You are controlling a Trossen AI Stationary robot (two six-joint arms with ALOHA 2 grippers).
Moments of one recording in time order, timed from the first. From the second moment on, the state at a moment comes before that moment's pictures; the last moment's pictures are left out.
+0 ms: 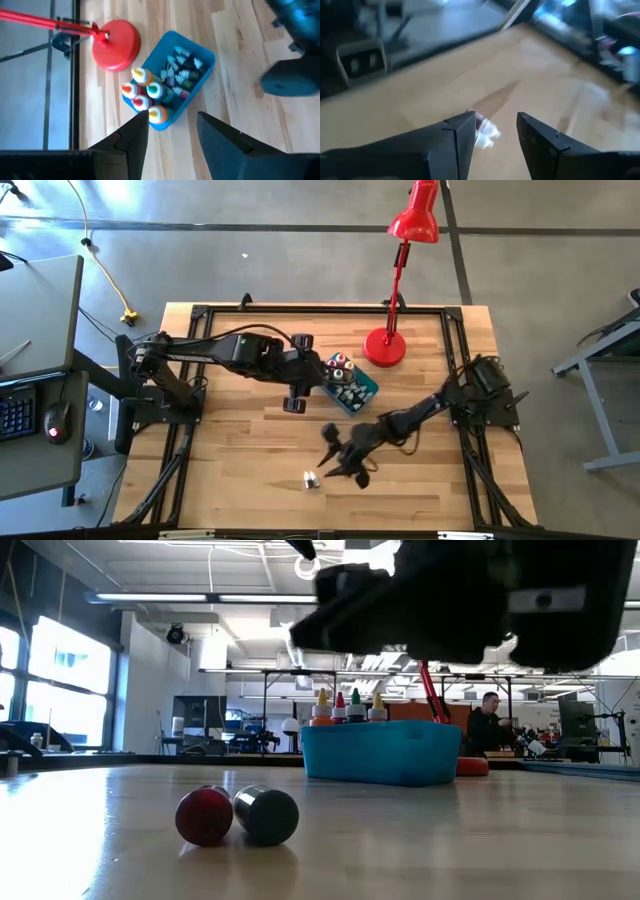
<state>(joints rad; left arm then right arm) -0.11 1.69 1.88 -1.12 -0.33 0.18 0.36 1.89 0.88 0.66 -0.16 -0.35</state>
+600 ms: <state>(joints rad) -0.11 1.68 1.88 -1.20 -0.30 0.16 0.34 2.16 1.47 -0.12 -0.32 -0.59</state>
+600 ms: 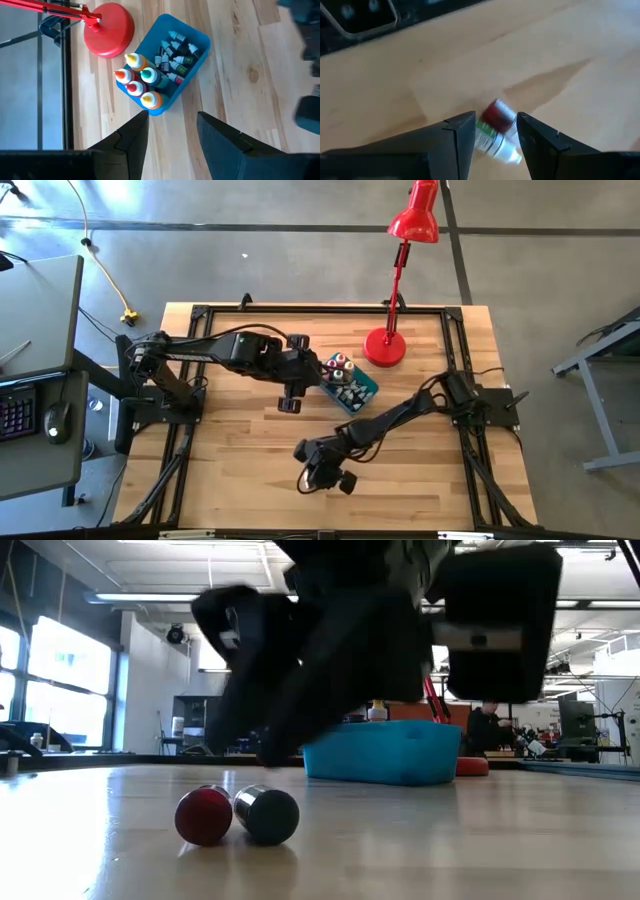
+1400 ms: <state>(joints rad) -0.11 1.68 1.88 -1.21 -0.29 0.15 0.33 2.14 1.46 -0.28 -0.12 -0.48</state>
